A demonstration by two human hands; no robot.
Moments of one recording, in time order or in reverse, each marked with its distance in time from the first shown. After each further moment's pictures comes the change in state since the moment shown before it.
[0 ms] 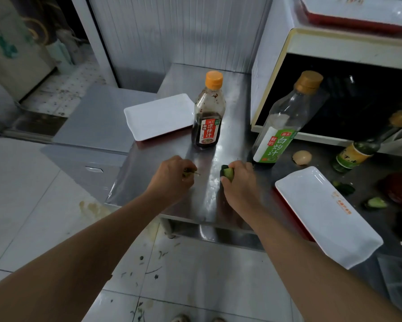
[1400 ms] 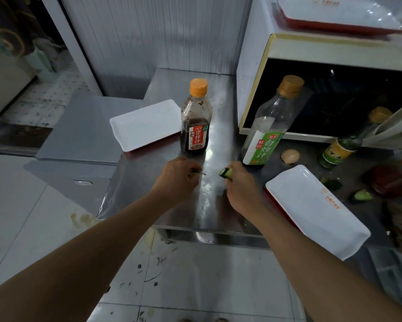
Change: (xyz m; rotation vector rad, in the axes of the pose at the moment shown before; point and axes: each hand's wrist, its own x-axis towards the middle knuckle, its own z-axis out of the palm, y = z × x) left_hand 0.021 0.024 -0.001 -0.007 -0.068 0.102; right_hand 0.008 0.009 -0.019 -0.019 -0.081 -0.021
